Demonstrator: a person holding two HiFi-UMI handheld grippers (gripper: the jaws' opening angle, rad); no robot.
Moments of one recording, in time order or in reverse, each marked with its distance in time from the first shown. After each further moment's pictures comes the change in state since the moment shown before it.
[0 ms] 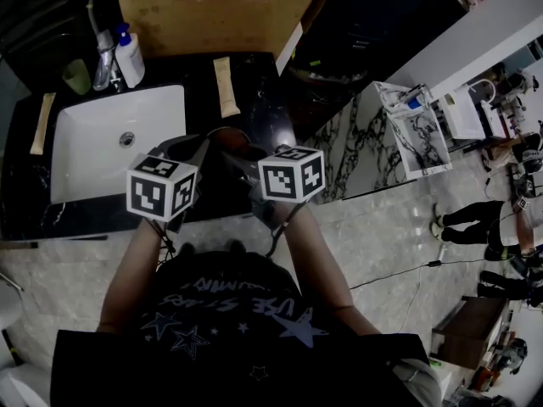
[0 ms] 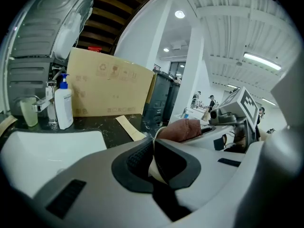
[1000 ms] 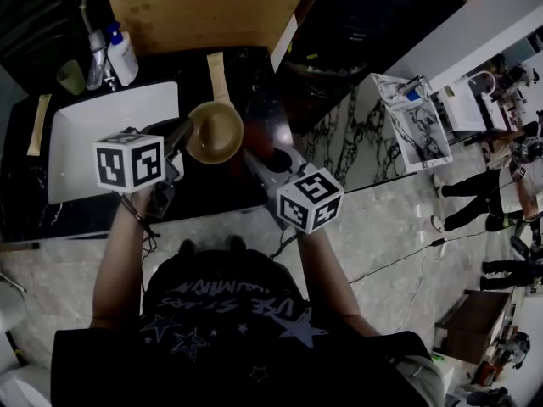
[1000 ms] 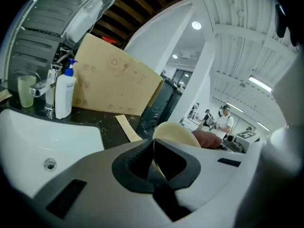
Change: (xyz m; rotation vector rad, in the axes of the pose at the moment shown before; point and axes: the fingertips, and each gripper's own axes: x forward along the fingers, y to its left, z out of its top) left arm -0.006 0.025 0.025 -0.195 -0.036 -0.073; right arm -0.066 -0.016 0.007 -0.308 -0.228 -0.183
